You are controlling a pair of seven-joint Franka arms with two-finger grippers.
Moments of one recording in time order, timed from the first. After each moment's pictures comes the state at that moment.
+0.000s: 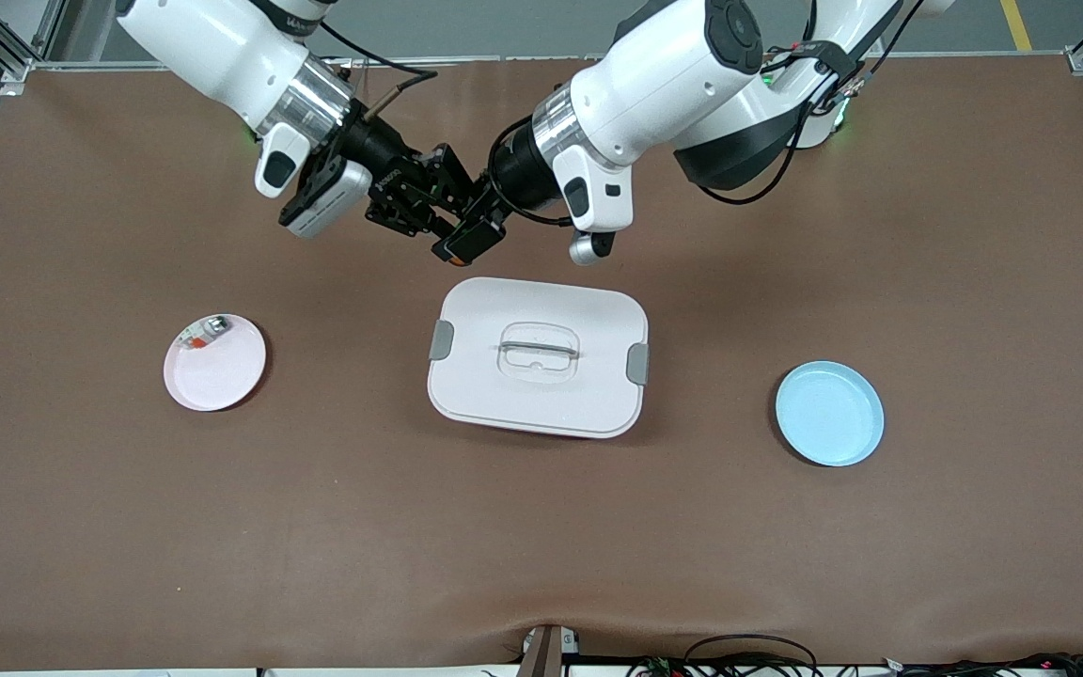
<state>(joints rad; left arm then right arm) -0.20 0.43 -0.73 -1.41 -0.29 2.35 -1.85 0.65 -0.08 -0.04 -1.99 0.69 2.48 0.25</state>
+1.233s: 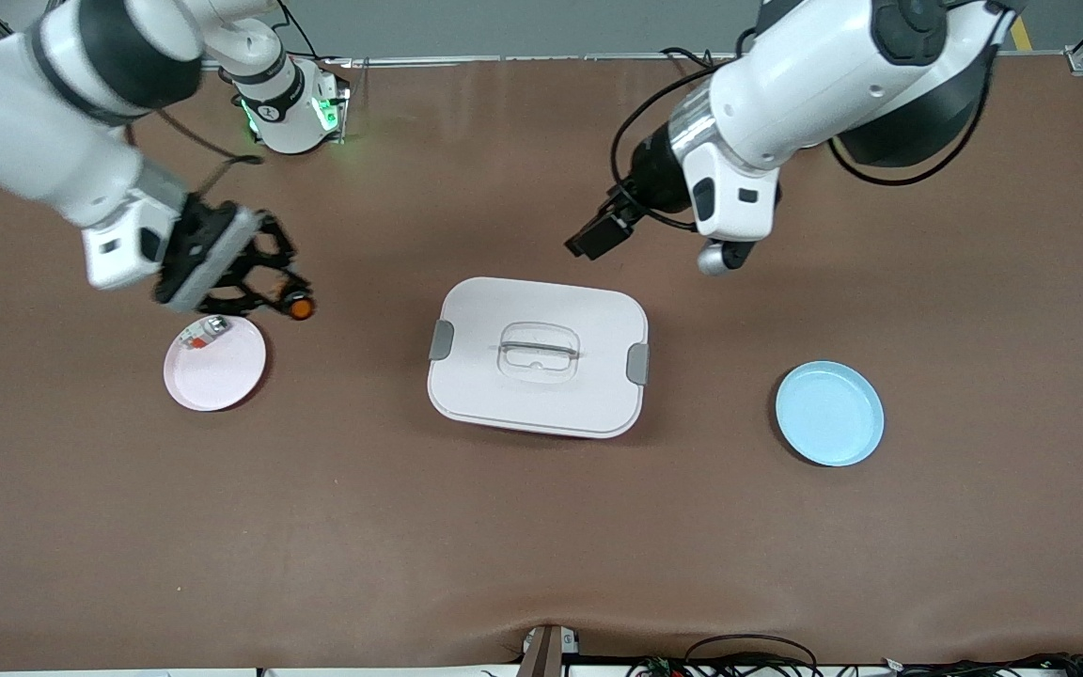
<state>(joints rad) 0.07 0.28 -0.73 -1.40 -0.29 1.79 -1.45 0.19 -0.07 -0.07 -1.99 0.42 2.02 -1.04</state>
